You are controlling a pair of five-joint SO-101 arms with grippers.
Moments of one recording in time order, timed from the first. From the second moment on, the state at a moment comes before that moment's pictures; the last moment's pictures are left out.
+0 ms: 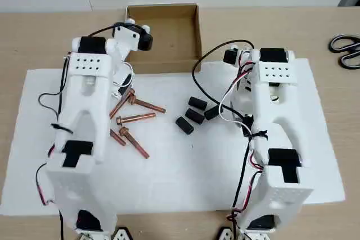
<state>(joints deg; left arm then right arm) 0.0 25.2 -24.1 98.7 -19.9 -0.8 14.4 -7.8 98.2 8.5</state>
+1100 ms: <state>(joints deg) -0.2 46.2 -42.3 97.2 -25.9 0.9 2.5 2.5 98.2 12.6</state>
